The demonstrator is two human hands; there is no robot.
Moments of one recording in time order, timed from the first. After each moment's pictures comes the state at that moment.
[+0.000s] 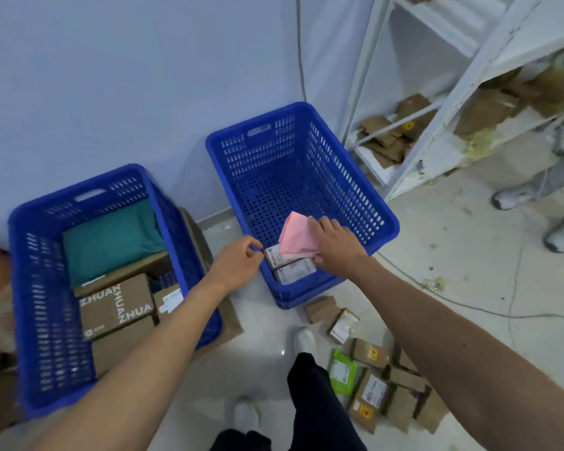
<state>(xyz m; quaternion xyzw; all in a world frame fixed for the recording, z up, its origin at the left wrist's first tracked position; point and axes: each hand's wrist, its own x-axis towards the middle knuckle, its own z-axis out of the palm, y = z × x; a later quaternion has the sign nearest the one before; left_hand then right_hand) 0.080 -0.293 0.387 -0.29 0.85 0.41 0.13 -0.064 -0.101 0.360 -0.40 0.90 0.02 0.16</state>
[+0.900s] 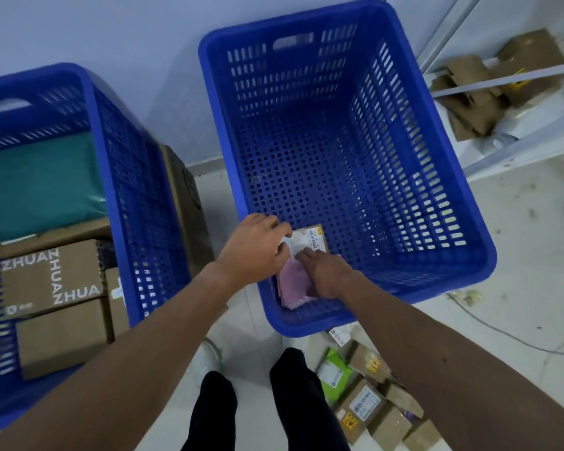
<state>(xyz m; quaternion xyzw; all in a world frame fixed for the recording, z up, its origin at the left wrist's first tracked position) -0.029 -0.346 0.184 -0.09 0.97 0.20 0.10 -0.126 -0.183 0.115 -0.52 0.76 0.11 0.38</state>
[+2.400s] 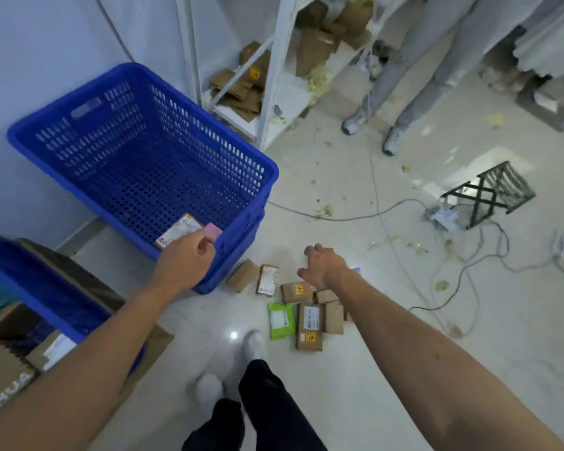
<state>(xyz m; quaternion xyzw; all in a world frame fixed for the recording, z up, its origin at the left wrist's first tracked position) 0.058 -0.223 0.323 -0.06 0.93 0.34 0.15 0.041 0.074 0.313 -0.01 0.94 -0.02 0.34</state>
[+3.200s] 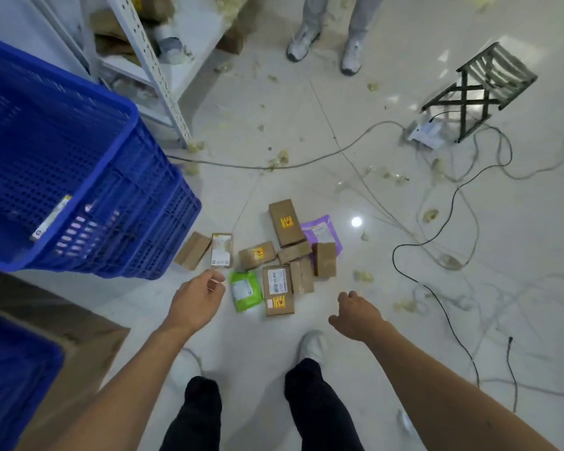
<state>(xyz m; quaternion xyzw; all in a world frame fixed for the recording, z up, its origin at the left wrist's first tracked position) 0.162 0.059 0.188 -0.06 0.90 0.30 0.30 0.243 0.377 0.167 0.15 0.87 -0.11 0.45</state>
